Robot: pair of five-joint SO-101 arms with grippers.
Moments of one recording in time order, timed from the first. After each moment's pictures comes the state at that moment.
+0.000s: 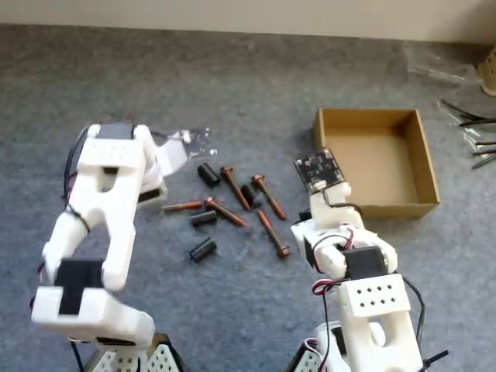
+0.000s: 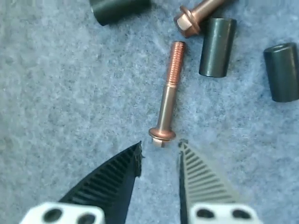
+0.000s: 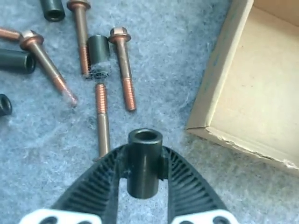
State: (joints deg) left arm -4.7 4.8 13.1 78.5 -63.6; right arm -15.6 -58.3 61.8 56.7 16.8
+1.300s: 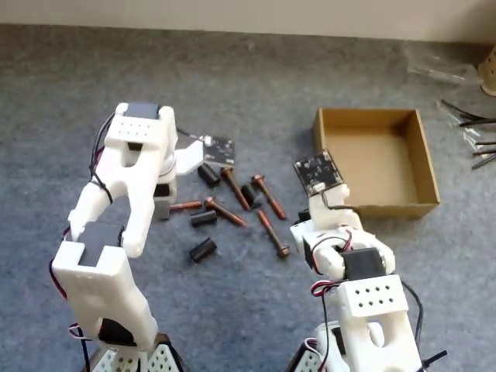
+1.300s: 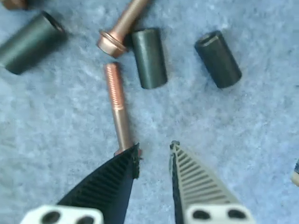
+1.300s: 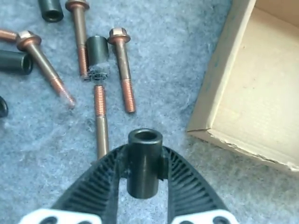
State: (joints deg) left arm -1.2 17.6 0.5 92.6 -74.8; right arm -15.6 -58.5 64.2 54.2 16.8
